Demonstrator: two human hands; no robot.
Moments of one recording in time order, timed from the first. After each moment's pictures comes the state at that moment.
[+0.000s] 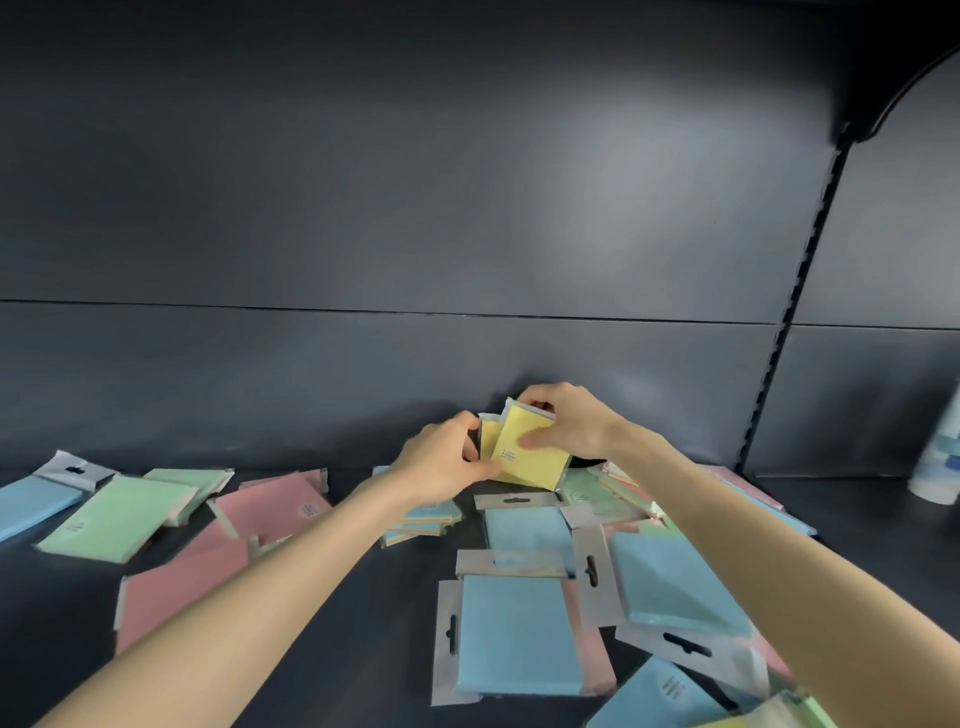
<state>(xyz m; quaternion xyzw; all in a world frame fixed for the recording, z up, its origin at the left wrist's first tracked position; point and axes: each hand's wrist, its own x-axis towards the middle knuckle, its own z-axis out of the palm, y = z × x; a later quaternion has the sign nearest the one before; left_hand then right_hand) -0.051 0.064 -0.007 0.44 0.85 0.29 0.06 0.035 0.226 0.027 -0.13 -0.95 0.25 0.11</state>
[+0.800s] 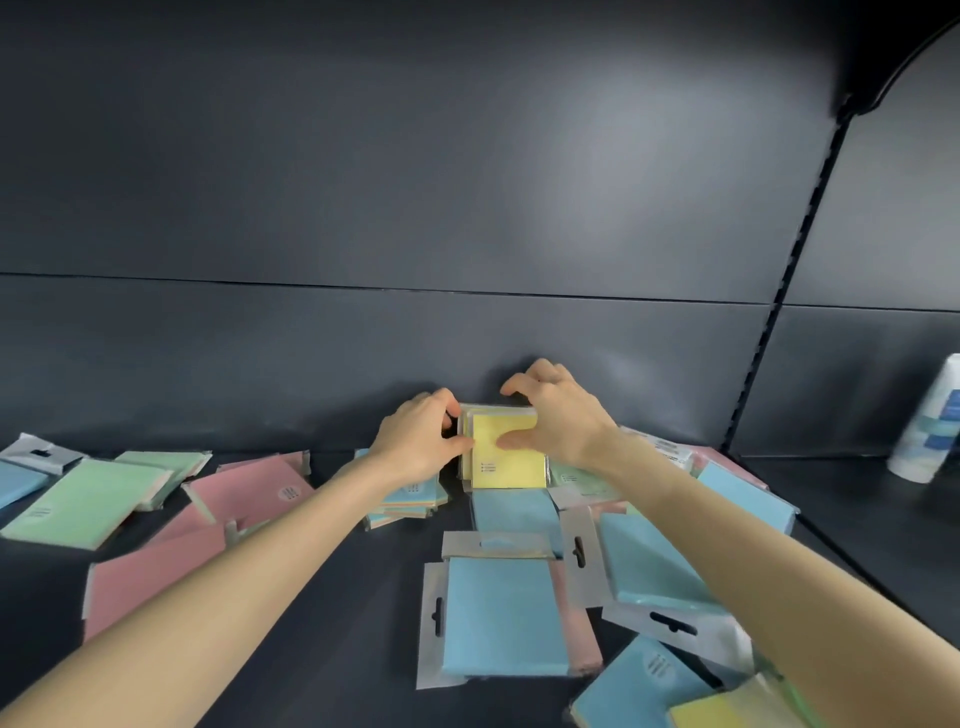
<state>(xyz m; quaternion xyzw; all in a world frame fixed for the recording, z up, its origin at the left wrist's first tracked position) -0.063 0.070 -0.016 0.41 0.86 0.29 -0.01 0.041 0.217 0.010 -0.14 -0.97 0.06 0.16</state>
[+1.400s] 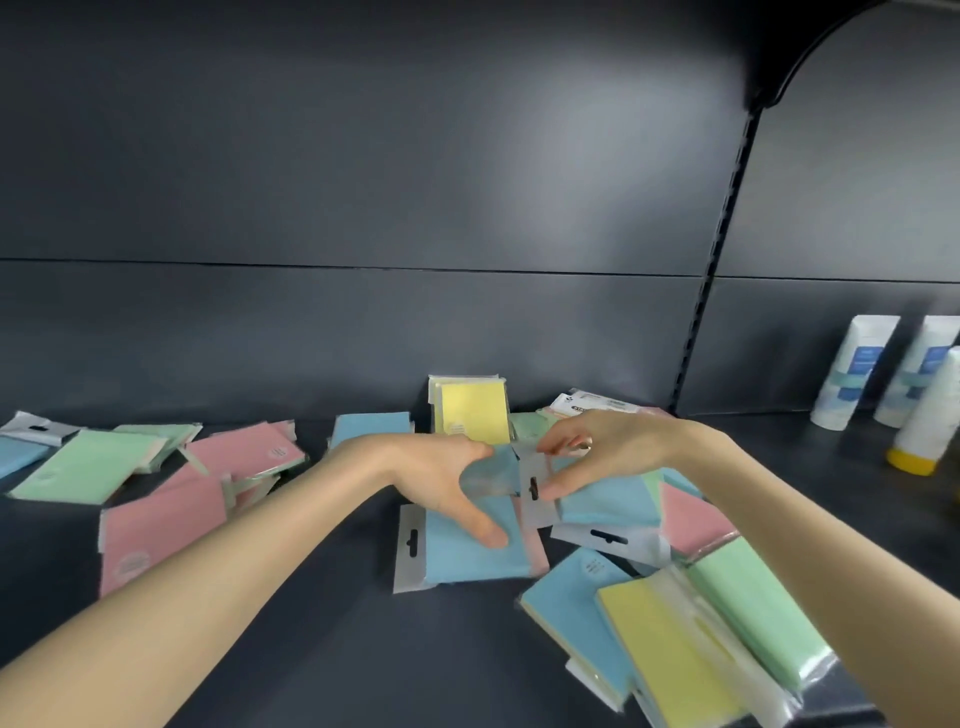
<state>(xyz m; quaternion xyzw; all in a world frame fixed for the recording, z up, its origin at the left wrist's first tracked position) 0.016 0.047 0.005 0.55 0.81 -0.01 0.21 0.156 0.214 0.018 -0.18 -0.96 0.21 -0.09</state>
